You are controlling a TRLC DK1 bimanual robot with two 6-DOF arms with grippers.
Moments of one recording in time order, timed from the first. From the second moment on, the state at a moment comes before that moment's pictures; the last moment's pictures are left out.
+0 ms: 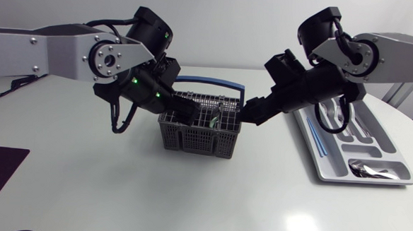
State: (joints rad) left arm -0.55 1.67 1.28 -0.56 0.04 -0.10; right arm 0.33 1.58 1.22 -0.61 -0.38 -0.23
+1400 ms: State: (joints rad) left arm -0.54 1.67 1.21 -0.45 0.04 -0.07; right arm 0.41 1.88 1.44 -0.59 -0.48 -0.09
